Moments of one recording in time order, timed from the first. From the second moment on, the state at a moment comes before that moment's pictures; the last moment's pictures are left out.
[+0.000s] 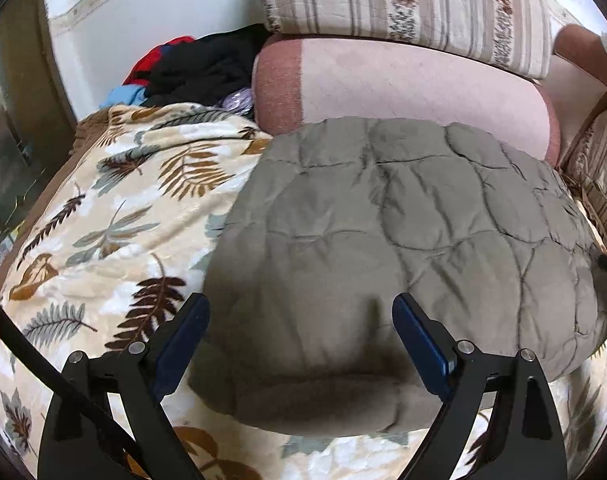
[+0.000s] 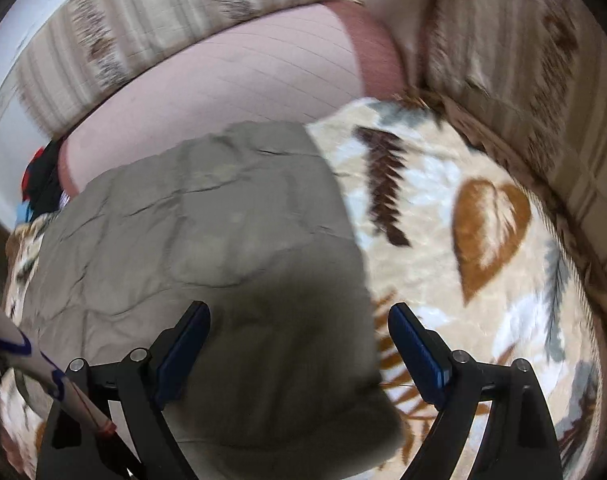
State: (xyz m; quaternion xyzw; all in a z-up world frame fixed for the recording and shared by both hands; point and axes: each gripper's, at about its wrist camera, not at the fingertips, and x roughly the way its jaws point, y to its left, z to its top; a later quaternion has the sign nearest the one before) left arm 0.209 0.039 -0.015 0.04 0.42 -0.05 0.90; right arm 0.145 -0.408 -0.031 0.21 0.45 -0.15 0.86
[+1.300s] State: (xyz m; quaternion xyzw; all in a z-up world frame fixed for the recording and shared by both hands) left arm 0.194 0.103 -0.062 -0.14 0.55 -0.19 0.80; right arm 0.103 -0.421 -0.091 0.42 0.46 0.01 0.78
